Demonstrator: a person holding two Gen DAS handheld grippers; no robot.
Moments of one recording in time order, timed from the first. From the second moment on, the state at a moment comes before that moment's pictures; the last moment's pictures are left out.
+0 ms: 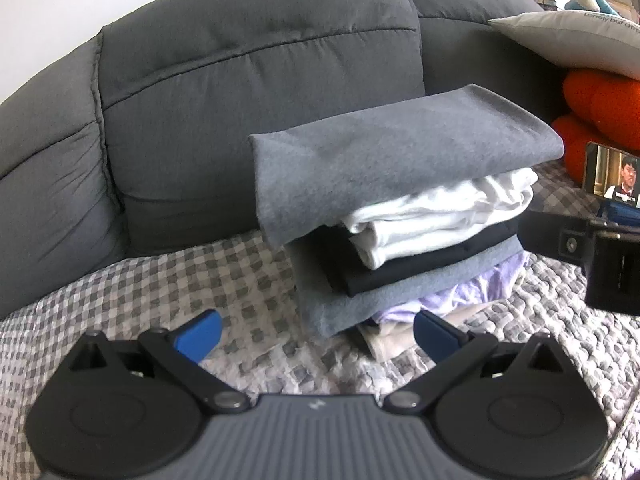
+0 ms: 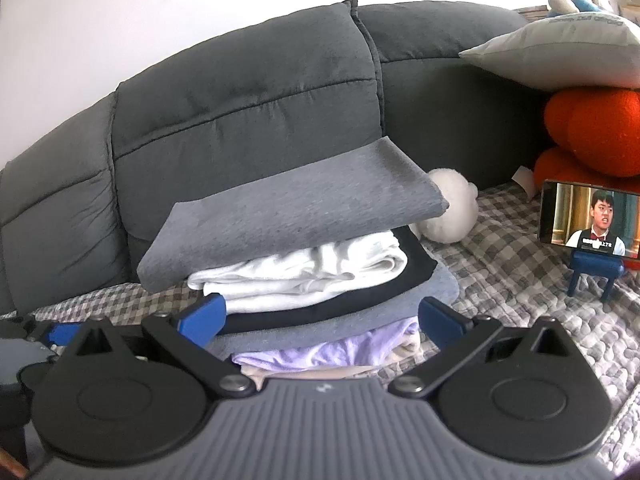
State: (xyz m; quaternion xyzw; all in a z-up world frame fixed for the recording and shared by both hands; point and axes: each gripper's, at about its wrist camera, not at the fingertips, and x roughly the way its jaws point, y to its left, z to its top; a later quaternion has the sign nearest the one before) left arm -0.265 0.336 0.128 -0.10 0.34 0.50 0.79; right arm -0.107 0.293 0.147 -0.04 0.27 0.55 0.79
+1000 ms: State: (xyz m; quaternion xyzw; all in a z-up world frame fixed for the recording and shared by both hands) left arm -0.254 0.333 0.125 -0.09 0.35 0.51 0.78; right arm -0.113 0.305 0.134 -0.09 0.29 0.54 0.79
